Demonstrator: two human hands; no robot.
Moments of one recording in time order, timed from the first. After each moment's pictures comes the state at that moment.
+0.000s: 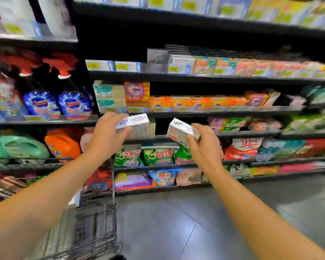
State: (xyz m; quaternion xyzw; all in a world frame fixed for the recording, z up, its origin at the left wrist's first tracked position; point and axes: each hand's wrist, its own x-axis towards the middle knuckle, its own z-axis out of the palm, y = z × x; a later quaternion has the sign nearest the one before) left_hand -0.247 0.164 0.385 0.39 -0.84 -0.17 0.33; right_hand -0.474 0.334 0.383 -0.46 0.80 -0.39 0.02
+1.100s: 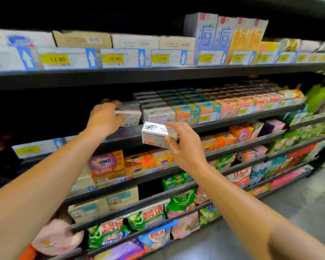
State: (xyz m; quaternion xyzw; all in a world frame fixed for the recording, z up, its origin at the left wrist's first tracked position) left_hand -0.467 -0.081 0.500 0.40 -0.87 -0.09 0.28; right_hand -0.584 0.137 0.462 -0.49 0.77 -0.41 -0.05
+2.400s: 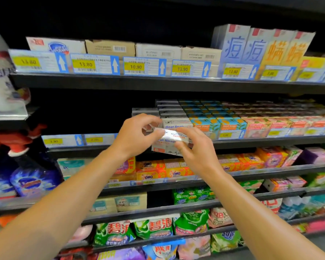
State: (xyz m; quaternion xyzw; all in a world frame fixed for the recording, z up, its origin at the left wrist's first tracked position) left_hand -0.463 -0.016 0.488 0.23 -0.87 -0.20 0.39; right_hand -0.618 0.120 0.470 -0.58 0.70 -0.43 -0.01
